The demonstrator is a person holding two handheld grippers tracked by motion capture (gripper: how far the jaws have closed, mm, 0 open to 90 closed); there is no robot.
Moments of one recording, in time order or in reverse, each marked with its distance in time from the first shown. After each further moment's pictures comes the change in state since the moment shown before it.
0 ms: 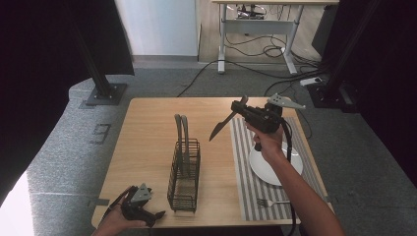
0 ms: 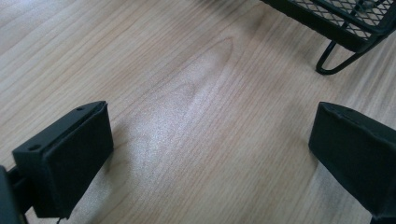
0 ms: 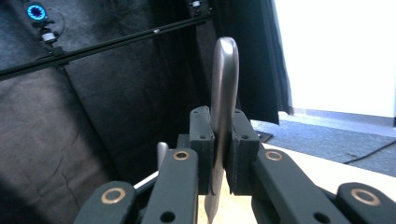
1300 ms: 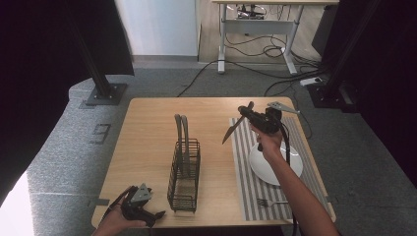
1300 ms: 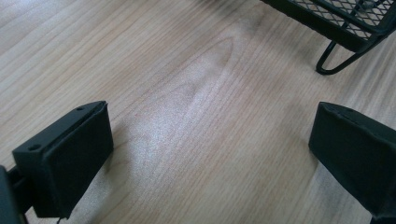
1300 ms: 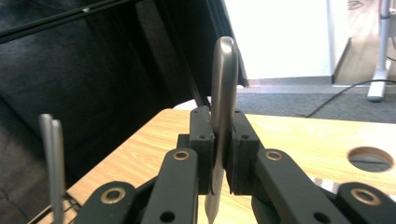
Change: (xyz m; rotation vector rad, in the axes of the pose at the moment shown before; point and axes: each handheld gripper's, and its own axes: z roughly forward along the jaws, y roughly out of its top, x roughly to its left) left arm 0.000 0.000 0.000 -0.003 0.001 -0.003; right arm -0.077 -0.052 0.016 0.066 -0.206 0.089
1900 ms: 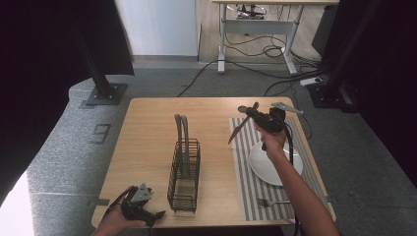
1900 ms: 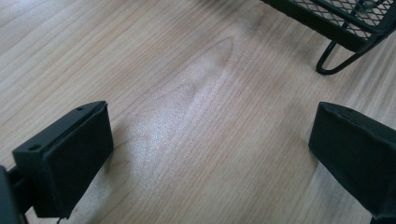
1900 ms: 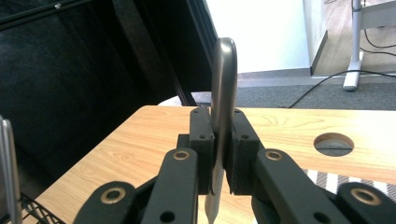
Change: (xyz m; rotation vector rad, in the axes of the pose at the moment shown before) left arm 0.000 0.000 0.000 0.002 0.001 0.001; right arm -0.021 -0.003 -0.001 0.013 -0.060 0.013
